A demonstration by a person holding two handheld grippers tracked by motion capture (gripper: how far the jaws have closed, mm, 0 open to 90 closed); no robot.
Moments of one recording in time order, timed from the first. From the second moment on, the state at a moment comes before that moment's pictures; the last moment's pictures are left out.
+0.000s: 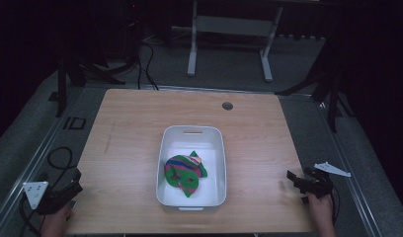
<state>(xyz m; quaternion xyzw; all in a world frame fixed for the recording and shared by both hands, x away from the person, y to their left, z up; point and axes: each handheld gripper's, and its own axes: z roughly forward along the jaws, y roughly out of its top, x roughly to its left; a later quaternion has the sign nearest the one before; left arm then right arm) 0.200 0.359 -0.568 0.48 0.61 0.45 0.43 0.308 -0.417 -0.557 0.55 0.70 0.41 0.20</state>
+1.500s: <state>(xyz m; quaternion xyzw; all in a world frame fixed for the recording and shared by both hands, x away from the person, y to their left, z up) 0.200 0.359 -0.568 0.49 0.61 0.45 0.44 0.344 -0.284 -0.481 0.20 0.90 0.38 0.02</state>
